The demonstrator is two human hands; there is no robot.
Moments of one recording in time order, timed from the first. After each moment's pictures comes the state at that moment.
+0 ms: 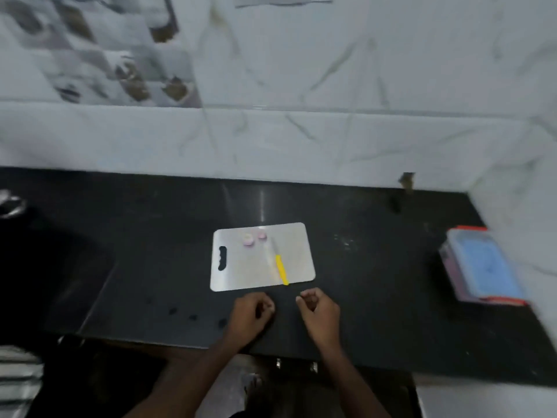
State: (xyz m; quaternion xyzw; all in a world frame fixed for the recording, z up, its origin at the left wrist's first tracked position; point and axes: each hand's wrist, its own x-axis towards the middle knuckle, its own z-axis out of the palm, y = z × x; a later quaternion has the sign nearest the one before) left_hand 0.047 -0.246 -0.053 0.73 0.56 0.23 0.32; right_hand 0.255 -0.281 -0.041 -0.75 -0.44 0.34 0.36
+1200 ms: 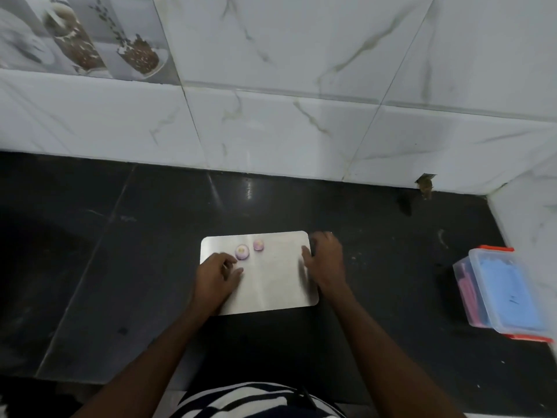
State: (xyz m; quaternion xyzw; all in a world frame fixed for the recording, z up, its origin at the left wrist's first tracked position) left_hand -0.007 -0.084 -0.061 0.68 0.64 0.24 0.27; right_hand 0.291 -0.076 -0.038 -0.75 -0.59 0.16 0.25
